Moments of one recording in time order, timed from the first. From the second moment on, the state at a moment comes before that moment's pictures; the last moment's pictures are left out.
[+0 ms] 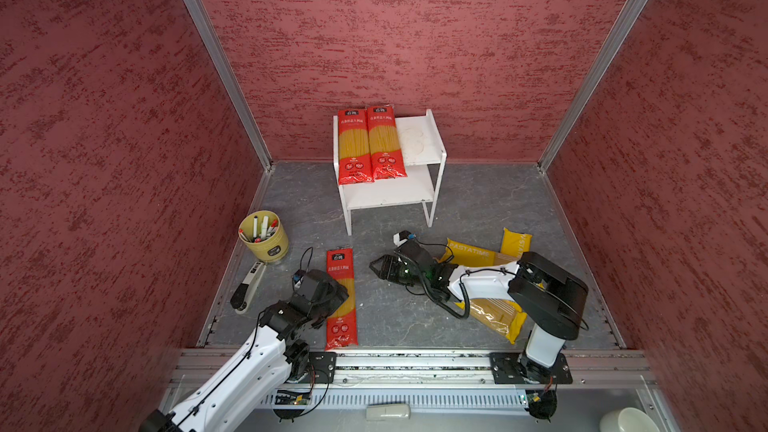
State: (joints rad) left arm -0.53 0.64 0.27 -0.61 -0.04 -1.23; right arm 0.98 1.78 0.84 0.40 -0.09 1.14
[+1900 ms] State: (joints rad) left arm -0.49 0.84 0.29 -0.36 0.06 -1.10; right arm 0.98 2.02 1.10 0.40 -0.29 1.15
